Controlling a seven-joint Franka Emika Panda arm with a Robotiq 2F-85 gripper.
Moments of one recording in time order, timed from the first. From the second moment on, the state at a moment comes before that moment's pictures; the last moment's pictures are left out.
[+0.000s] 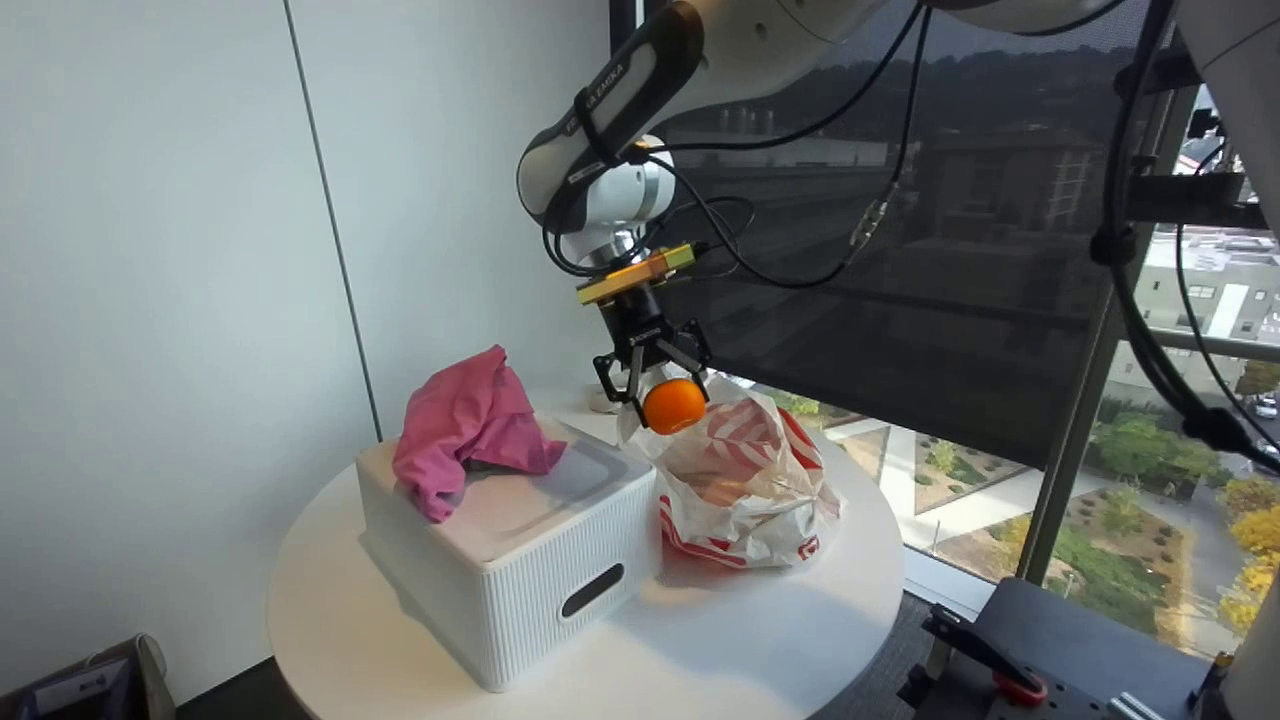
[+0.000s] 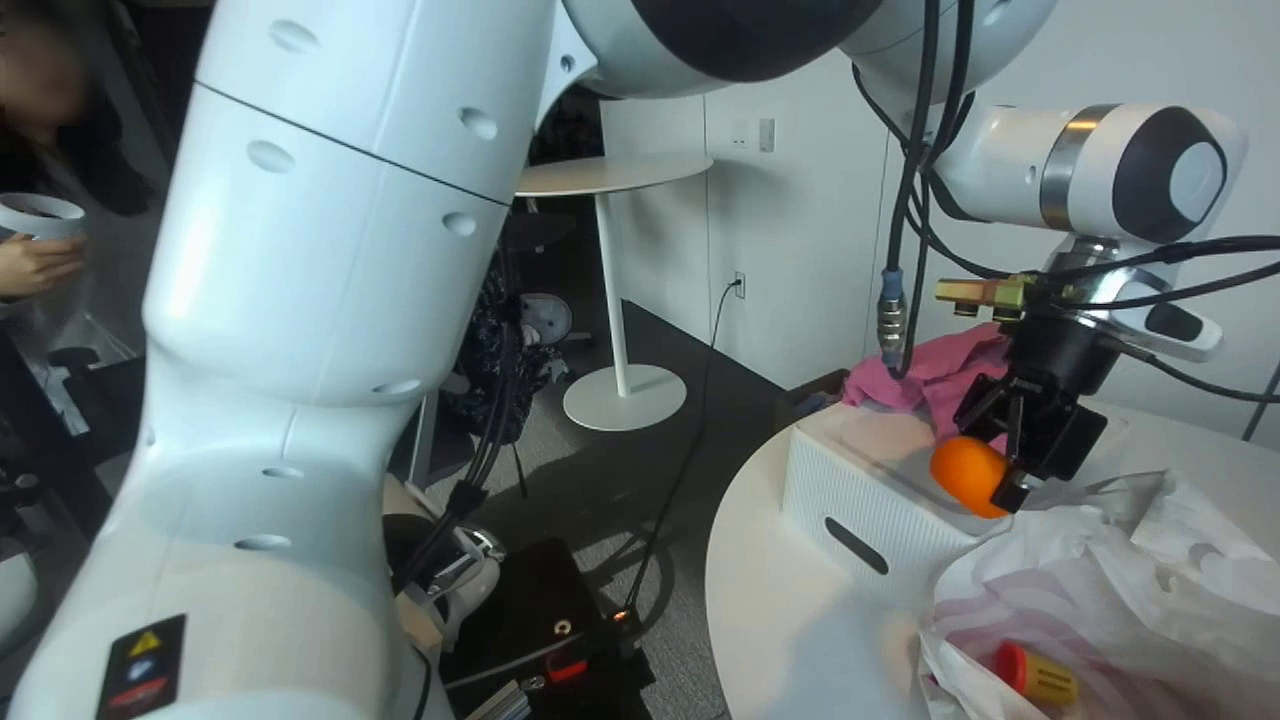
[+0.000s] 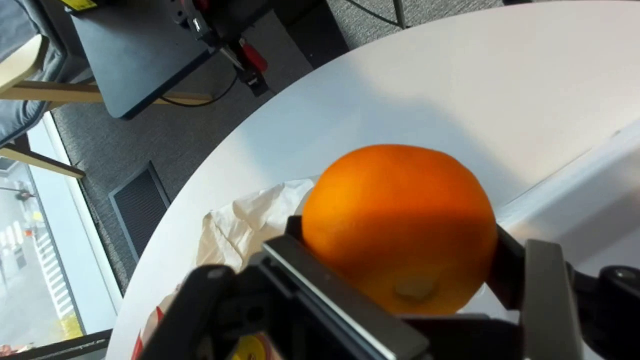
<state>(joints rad) 0.07 0.53 -0.07 -1.60 -0.02 1.56 0.56</state>
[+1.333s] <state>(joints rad) 0.22 0.62 -0.01 -1.65 -0.04 2.19 0.49</state>
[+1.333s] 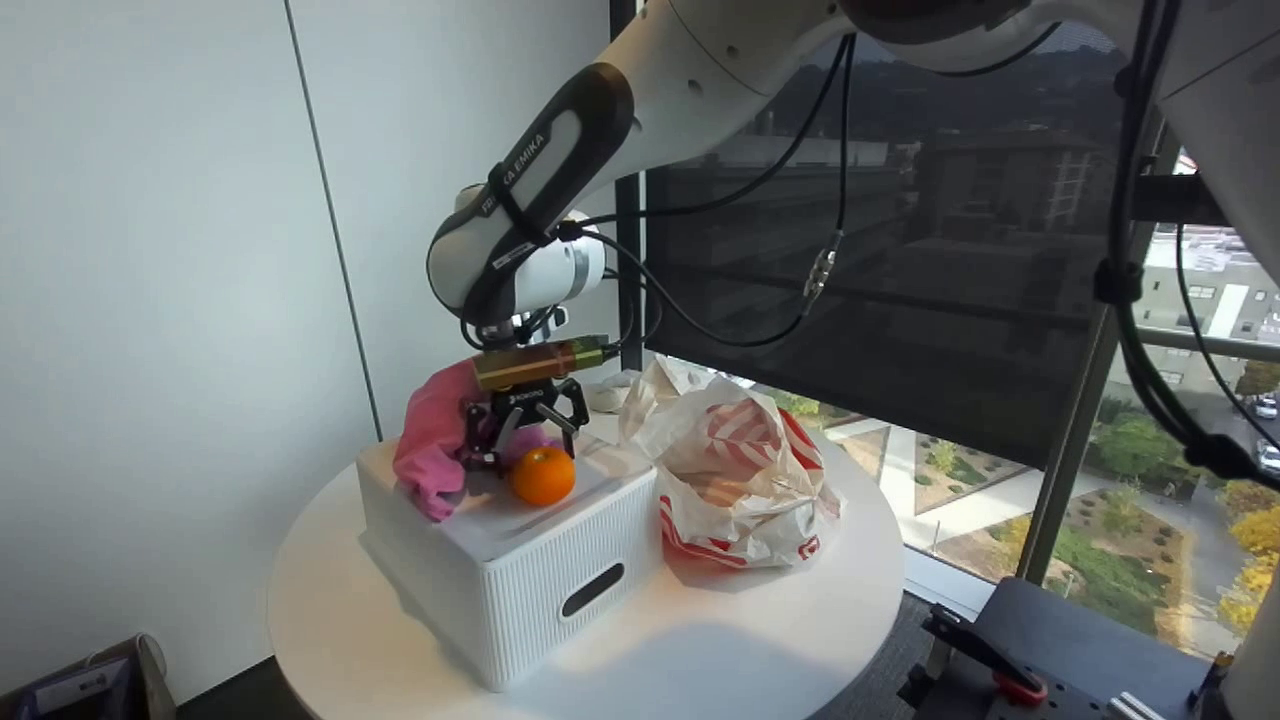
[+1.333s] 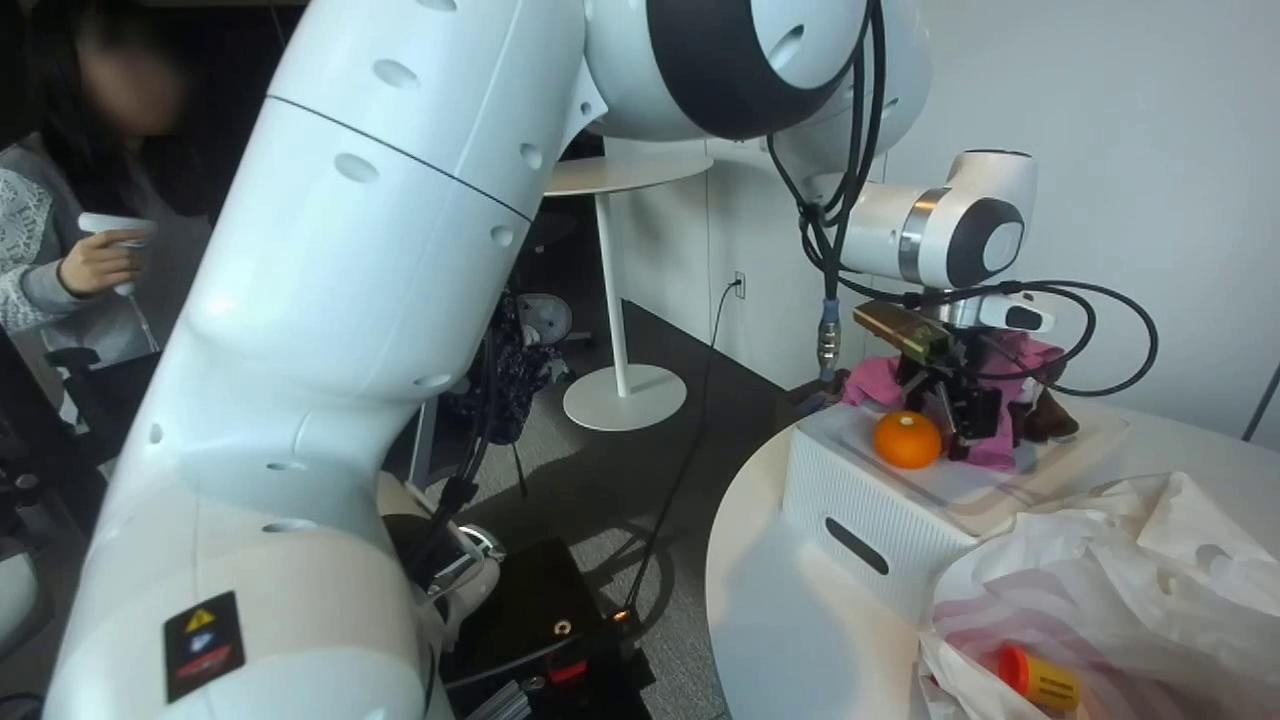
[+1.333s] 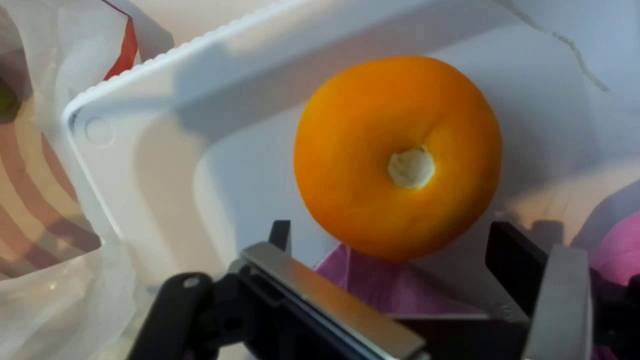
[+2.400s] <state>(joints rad) 0.26 0.41 -0.11 -1.87 -0.11 2.24 1.01</state>
